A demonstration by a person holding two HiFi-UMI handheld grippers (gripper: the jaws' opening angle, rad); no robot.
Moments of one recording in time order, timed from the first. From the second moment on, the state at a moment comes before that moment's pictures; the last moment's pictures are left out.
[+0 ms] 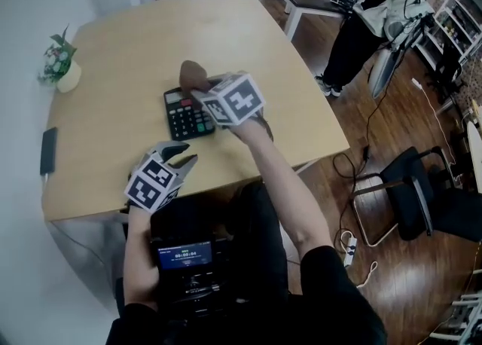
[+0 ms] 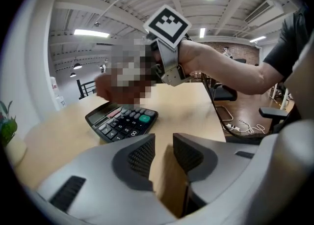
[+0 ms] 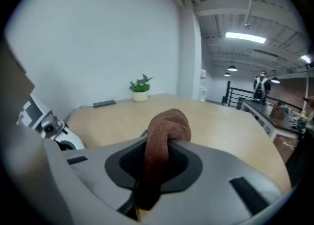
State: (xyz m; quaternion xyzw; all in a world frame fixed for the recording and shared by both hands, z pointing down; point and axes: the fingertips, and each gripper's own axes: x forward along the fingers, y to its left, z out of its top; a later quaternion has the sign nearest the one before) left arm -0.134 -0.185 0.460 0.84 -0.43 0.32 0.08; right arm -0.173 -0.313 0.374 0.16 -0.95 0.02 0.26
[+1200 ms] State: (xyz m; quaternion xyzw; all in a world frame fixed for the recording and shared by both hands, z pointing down) left arm -0.132 -0.183 0.453 0.85 -0.44 0.28 0.09; right arm -0.242 -0.267 0.404 0.08 -0.94 -0.04 0.32
